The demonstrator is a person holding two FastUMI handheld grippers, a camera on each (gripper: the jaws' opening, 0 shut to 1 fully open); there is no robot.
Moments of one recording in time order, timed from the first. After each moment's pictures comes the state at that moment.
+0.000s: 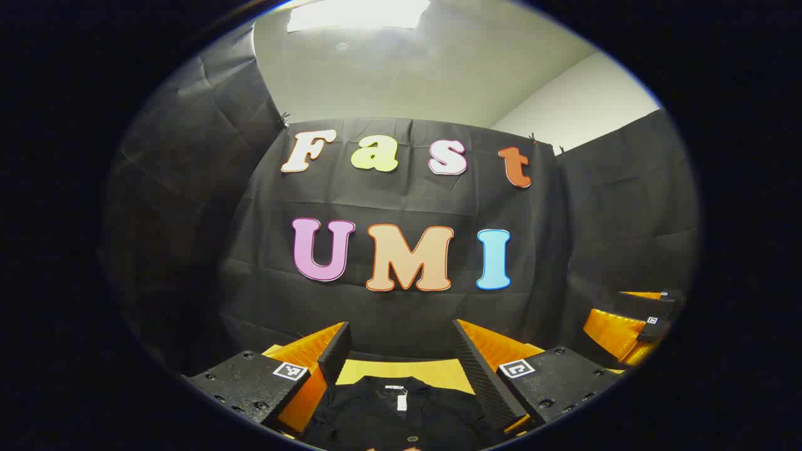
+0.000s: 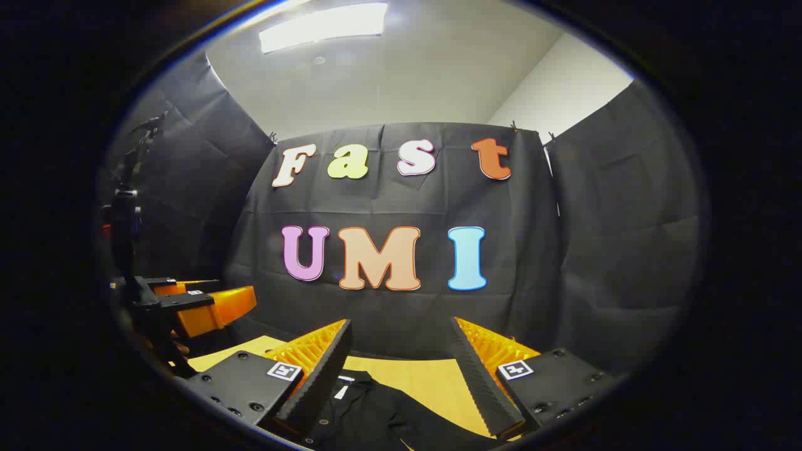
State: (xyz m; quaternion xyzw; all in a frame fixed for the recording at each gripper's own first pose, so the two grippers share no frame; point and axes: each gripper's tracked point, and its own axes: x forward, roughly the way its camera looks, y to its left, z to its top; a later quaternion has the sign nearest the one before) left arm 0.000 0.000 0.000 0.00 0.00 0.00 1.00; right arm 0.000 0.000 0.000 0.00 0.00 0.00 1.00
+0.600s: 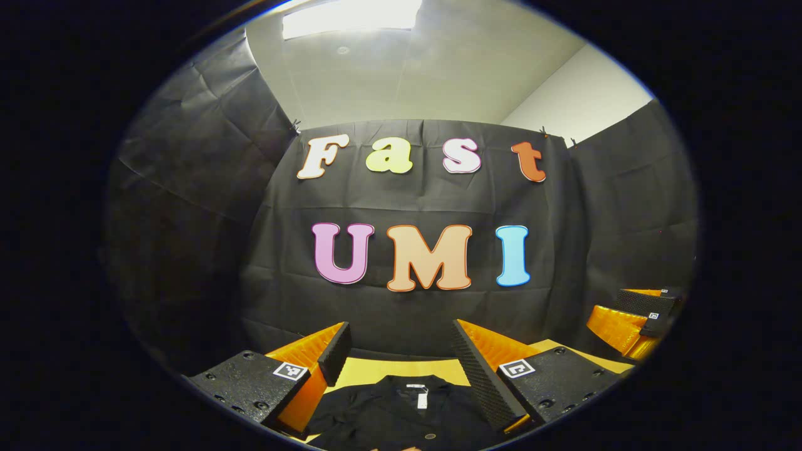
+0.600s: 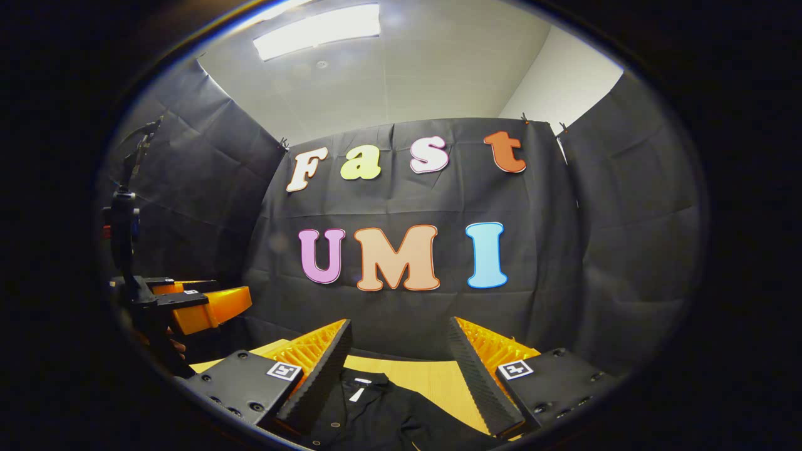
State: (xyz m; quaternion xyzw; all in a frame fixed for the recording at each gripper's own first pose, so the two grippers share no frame) left arm -0.010 0.023 0.009 0.03 0.00 0.04 1.00; right arm 0.017 0.013 -0.003 0.02 0.00 0.05 1.00
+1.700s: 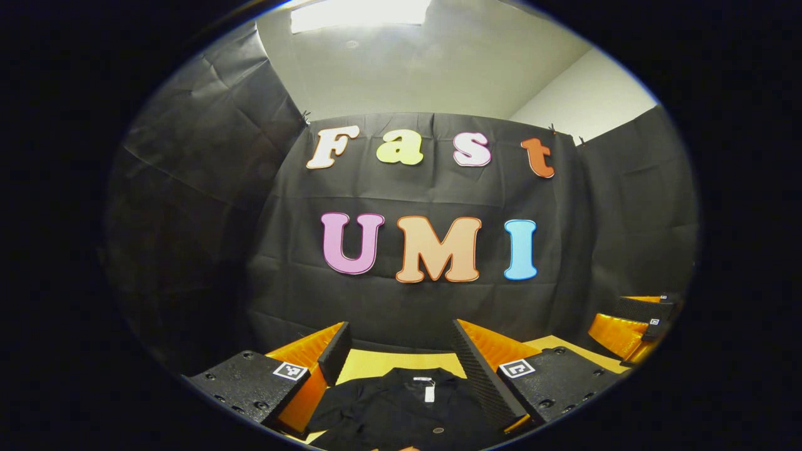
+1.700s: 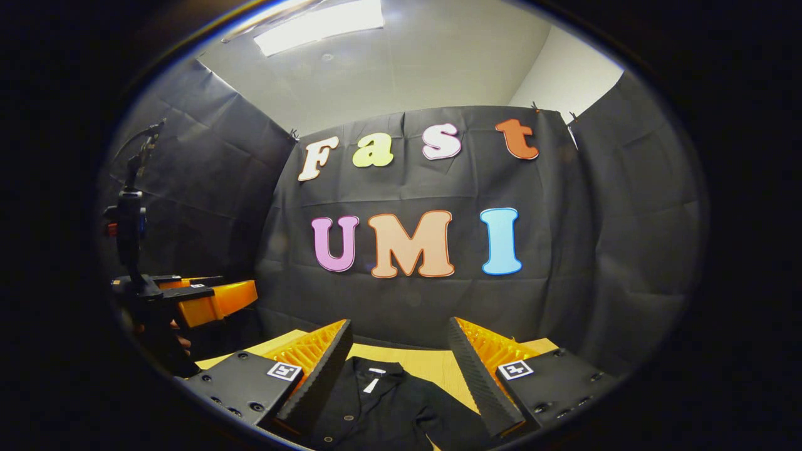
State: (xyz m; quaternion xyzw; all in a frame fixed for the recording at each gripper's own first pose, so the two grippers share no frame) left arm -0.019 0.047 -0.013 0.01 0.02 0.05 1.00; right arm 0.012 0.032 -0.028 0.01 0.03 0.07 1.00
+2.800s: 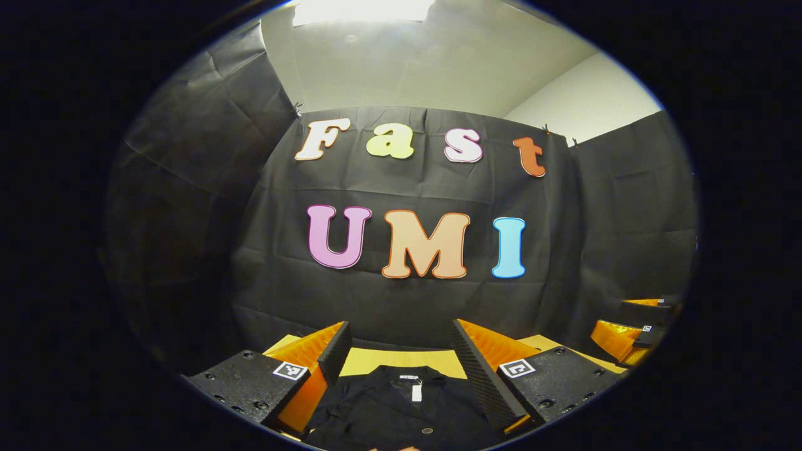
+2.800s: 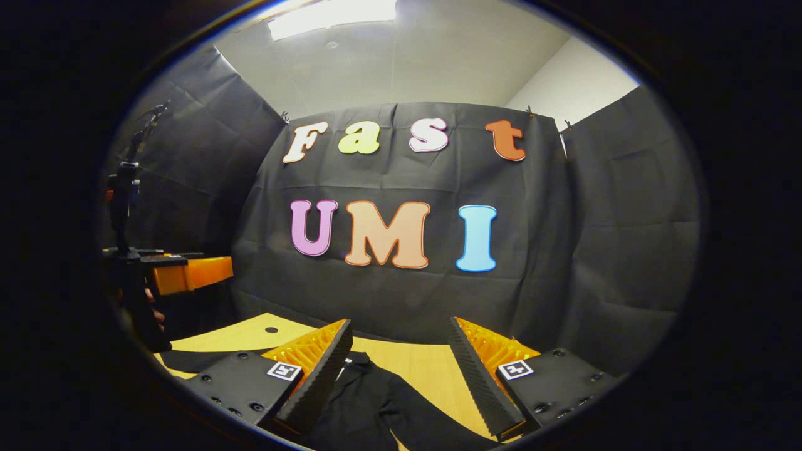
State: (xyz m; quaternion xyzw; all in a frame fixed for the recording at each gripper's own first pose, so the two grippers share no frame) left arm -0.004 0.029 -0.020 -0.01 0.03 0.02 1.00; right arm 0.016 -0.022 -0.052 -0.04 0.06 0.01 1.00
